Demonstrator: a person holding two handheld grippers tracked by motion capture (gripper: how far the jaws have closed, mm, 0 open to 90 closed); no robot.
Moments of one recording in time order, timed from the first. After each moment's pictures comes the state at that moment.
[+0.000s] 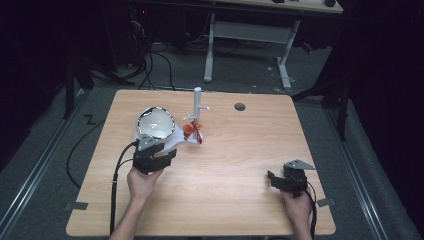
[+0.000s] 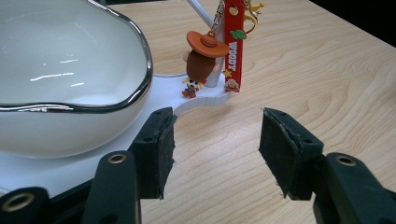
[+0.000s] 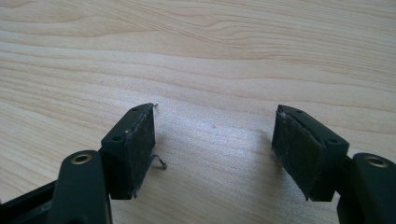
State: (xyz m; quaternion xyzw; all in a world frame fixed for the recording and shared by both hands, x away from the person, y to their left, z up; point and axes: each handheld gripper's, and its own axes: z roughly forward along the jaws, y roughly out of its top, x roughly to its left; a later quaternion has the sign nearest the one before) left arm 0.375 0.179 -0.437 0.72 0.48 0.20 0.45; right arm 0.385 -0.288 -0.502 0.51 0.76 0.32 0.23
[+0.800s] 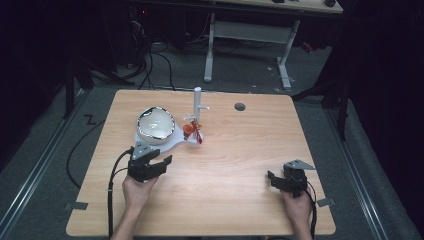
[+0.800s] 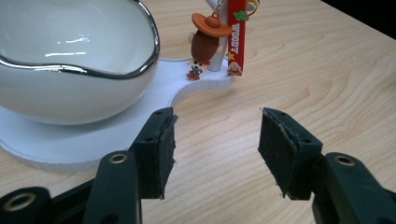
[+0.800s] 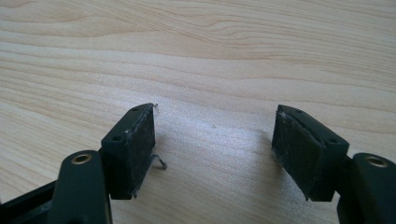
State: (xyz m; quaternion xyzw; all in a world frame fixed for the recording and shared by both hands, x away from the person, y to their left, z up) left arm 0.354 0.188 -0.446 0.72 0.49 0.21 0.45; right arm 0.385 -0.288 -0.502 0.51 0.76 0.32 0.23
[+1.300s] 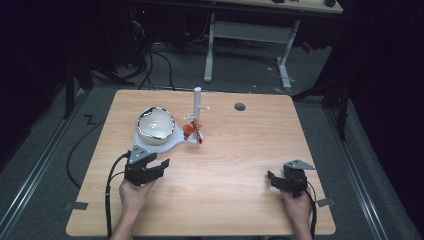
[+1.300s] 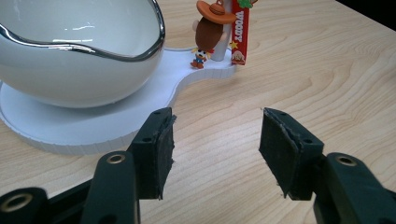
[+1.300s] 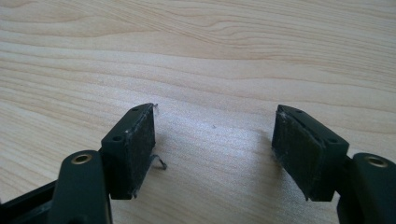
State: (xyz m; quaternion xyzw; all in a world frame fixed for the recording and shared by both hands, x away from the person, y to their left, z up) left arm 0.346 0.194 -0.451 0.72 0.49 0.21 0.44; right arm 0.385 -0.288 -0.502 0.51 0.76 0.32 0.23
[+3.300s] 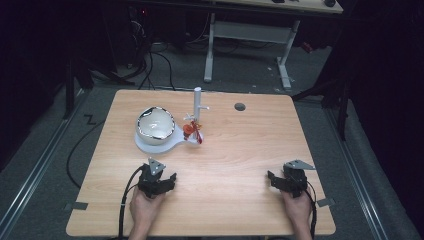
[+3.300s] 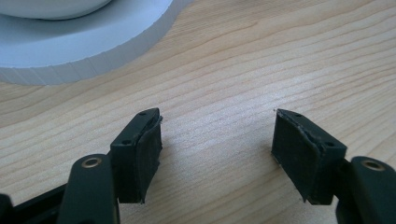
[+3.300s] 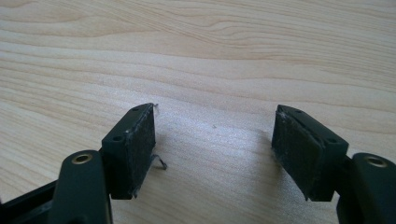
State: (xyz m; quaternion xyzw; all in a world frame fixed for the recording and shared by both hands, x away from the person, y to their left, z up) left arm 0.343 0.162 -0.507 0.75 0.52 0.23 0.34; right arm 0.384 -0.288 -0.502 0.51 0.76 0.32 0.23
